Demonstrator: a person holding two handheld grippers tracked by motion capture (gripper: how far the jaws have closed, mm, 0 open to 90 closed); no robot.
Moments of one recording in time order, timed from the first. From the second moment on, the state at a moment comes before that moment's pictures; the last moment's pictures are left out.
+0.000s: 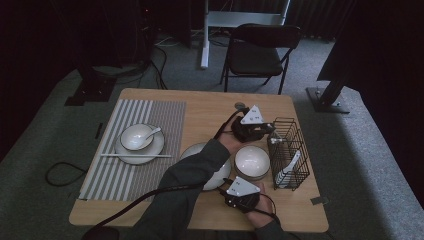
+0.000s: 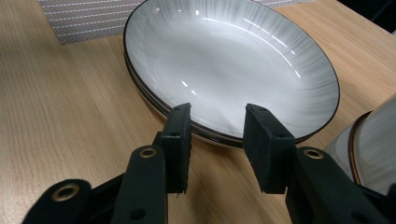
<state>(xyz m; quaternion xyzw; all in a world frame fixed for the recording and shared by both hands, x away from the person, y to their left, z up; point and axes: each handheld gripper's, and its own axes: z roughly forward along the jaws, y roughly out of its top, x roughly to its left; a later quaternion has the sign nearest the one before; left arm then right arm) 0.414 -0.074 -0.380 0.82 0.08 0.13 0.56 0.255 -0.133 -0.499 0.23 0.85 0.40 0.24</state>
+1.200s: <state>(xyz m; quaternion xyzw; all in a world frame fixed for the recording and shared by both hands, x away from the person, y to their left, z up) 0.402 0.037 -0.286 0.71 0.10 0.17 0.68 0.253 -0.129 -0.500 0.23 0.85 0.40 0.25</state>
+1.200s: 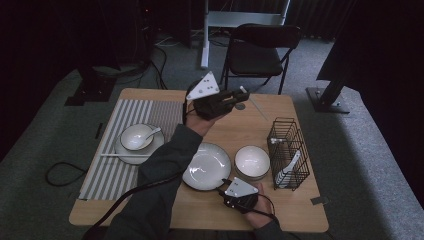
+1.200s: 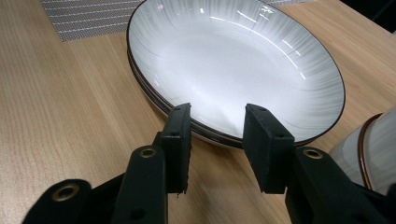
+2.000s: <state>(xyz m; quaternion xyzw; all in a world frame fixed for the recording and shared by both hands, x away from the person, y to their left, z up) 0.390 0.104 -0.313 0.72 0.15 0.17 0.66 0.271 -0.135 -0.466 0.23 0.84 0.41 0.26</state>
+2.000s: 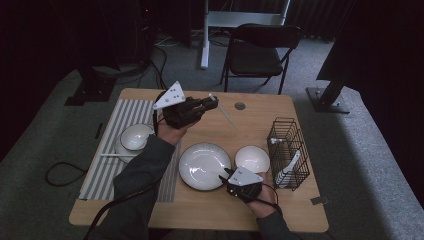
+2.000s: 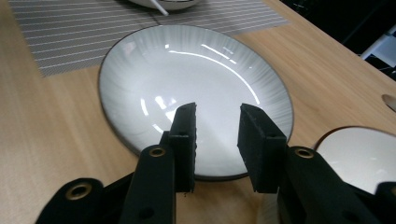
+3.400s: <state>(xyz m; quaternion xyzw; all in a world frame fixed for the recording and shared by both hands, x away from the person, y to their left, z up) 0.347 0.185 -0.334 0.70 0.18 0.13 0.68 0.341 -0.091 -0.436 0.23 0.86 0.37 0.28</state>
